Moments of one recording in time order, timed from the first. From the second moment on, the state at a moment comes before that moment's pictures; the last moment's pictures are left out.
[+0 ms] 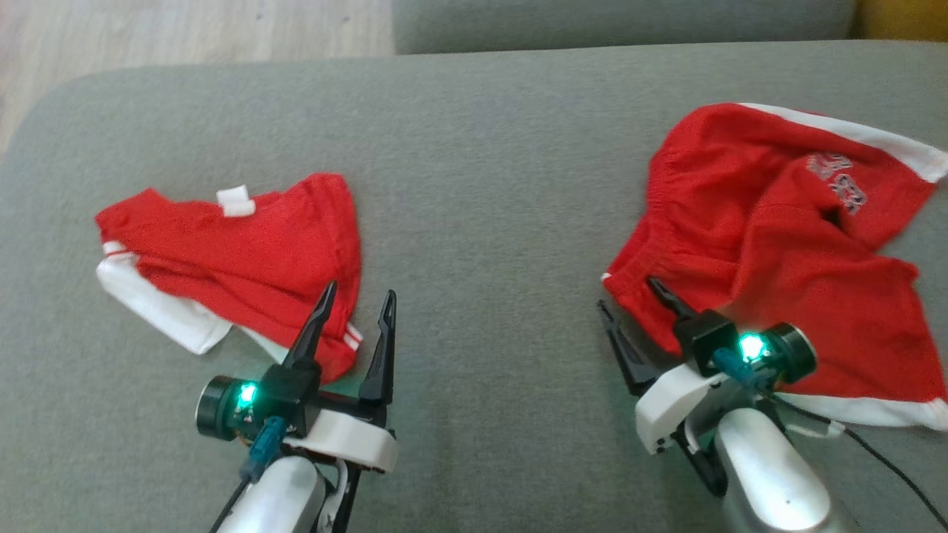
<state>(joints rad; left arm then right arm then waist) -0.24 0.19 -0.56 0.31 -0.37 0.16 -0.25 -0.27 -0.05 0.26 0.55 -0.11 0.13 -0.14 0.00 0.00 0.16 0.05</state>
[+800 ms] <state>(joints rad) -0.25 0.18 -0.54 0.32 -0.35 0.14 -0.25 -0.35 -0.06 0.57 0.56 0.27 0.13 -0.24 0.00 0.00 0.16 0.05</state>
